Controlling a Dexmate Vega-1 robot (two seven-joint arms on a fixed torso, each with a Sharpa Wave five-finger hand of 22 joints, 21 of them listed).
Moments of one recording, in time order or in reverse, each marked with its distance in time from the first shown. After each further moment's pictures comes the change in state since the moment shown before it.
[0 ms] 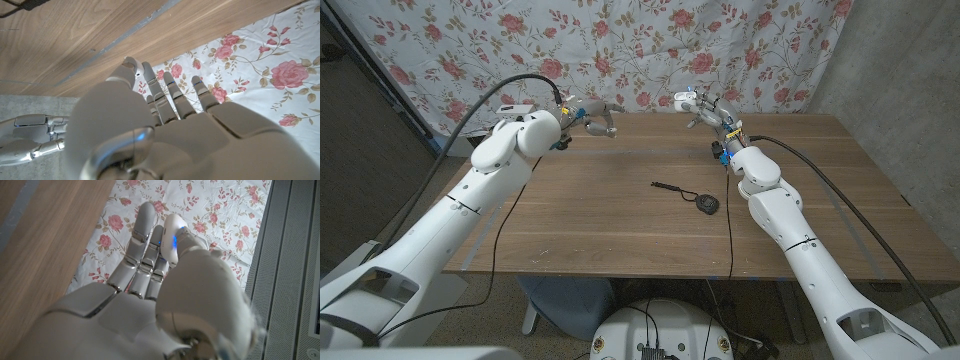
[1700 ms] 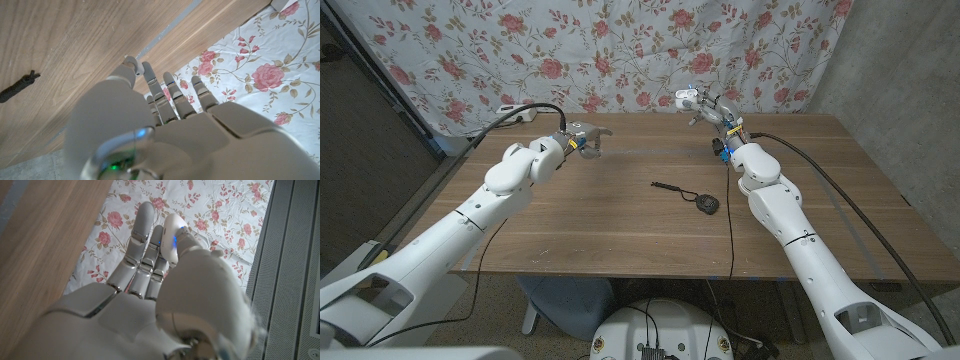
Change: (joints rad) left arm 0.014 0.055 0.124 0.121 0.237 -0.006 0.112; left_hand 0.011 0.000 0.004 0.004 0.000 -0.004 0.004 0.000 0.000 0.000 0.000 0.015 -0.008 0.000 0.000 -0.008 0.010 0.011 -0.011 0.000 0.000; right arm 0.023 0.003 0.003 0.018 -0.001 -0.008 -0.001; right_hand 0.000 0.000 0.002 -0.002 -0.004 0.009 0.002 0.000 0.000 0.010 0.005 -0.003 0.000 0.002 0.002 -0.003 0.005 0.000 0.000 0.019 0.000
